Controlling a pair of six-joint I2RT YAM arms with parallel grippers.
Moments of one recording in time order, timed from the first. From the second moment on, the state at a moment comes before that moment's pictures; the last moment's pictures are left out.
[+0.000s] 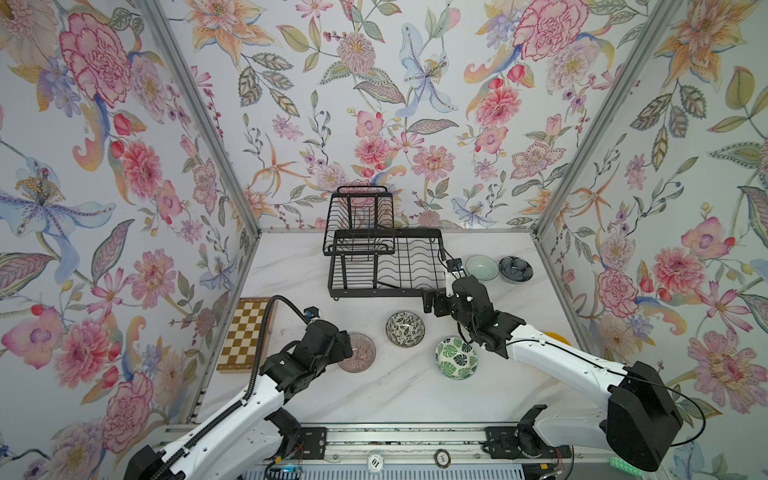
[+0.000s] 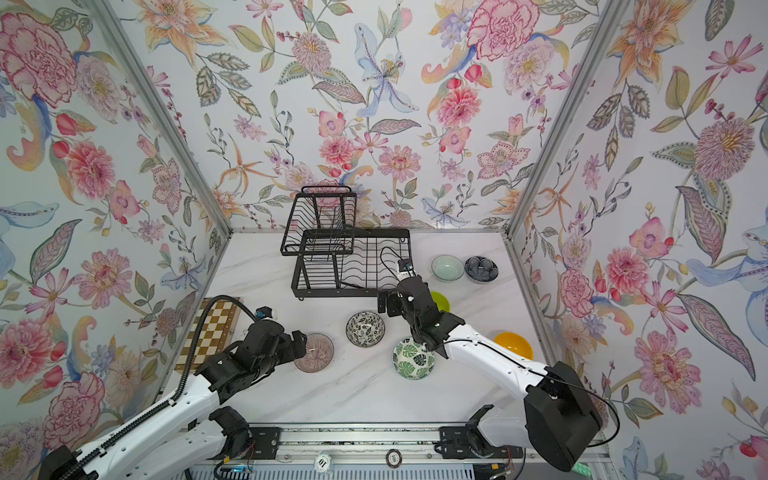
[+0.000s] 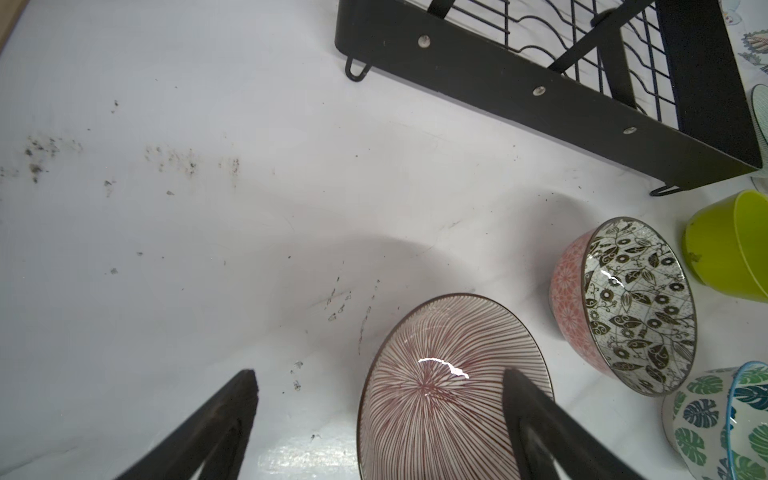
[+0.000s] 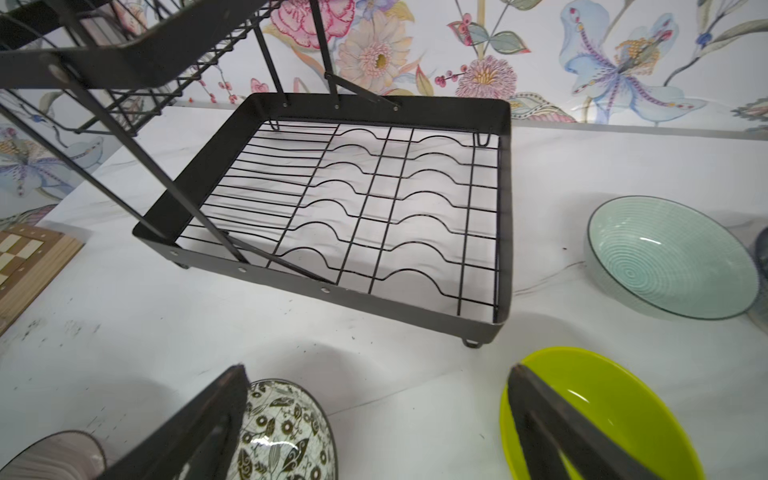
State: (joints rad) left arm -0.63 0.85 0.50 -0.52 -0.23 -0.76; right arm 0.72 1.30 0.82 -0.02 0.27 0.30
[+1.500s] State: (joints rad) left arm -0.63 0.99 0.46 -0.38 -0.20 -0.67; right arm 0.83 1.41 0.86 -0.15 0.67 0.50
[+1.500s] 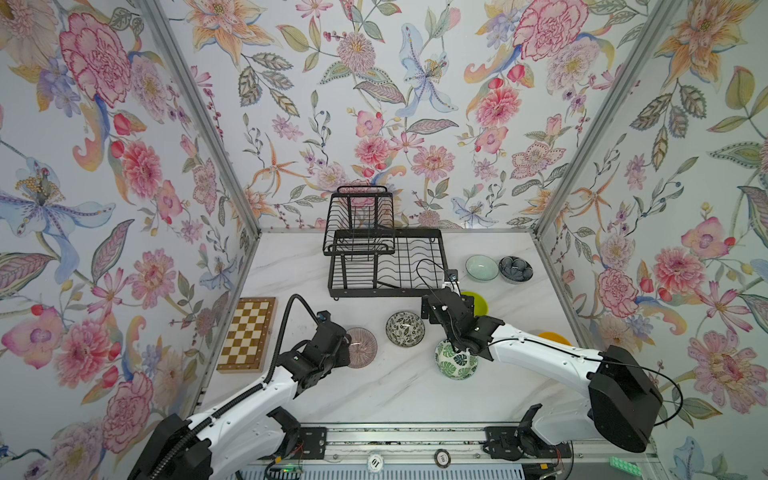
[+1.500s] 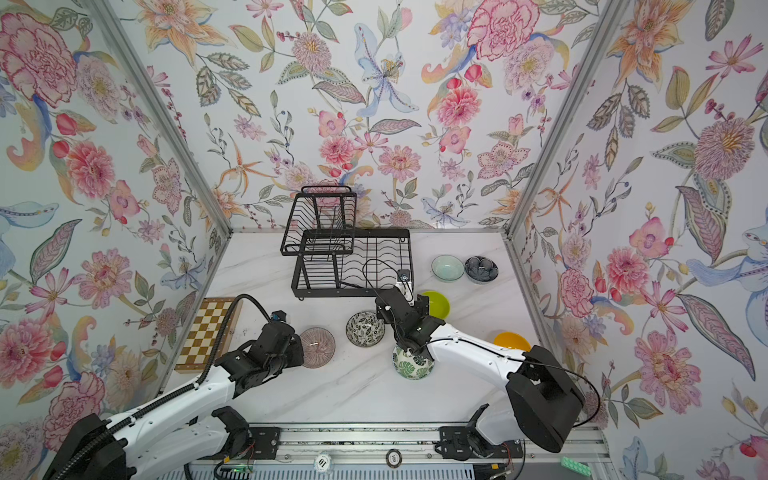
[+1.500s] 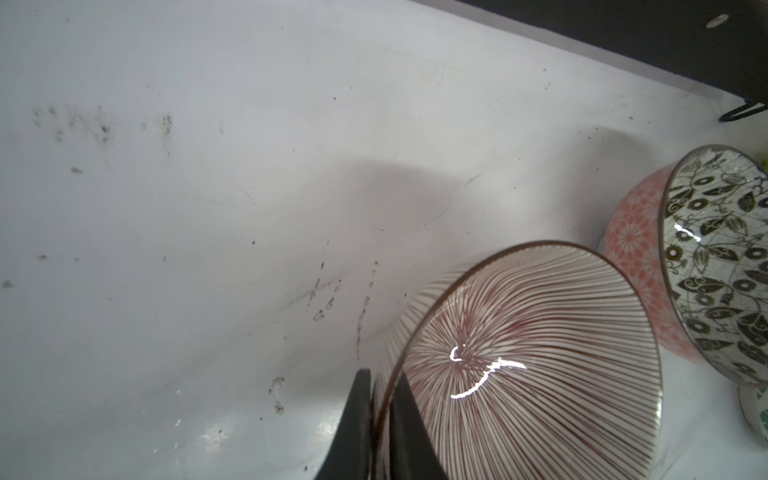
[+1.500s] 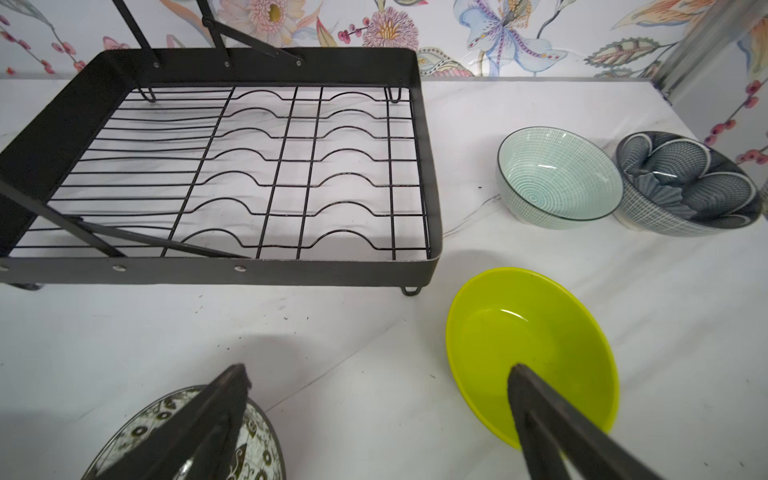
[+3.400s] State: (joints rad) left arm -0.92 1.97 1.31 0.76 -0.69 0.35; right arm 0.19 1.16 0.94 -0.10 -0.04 1.39
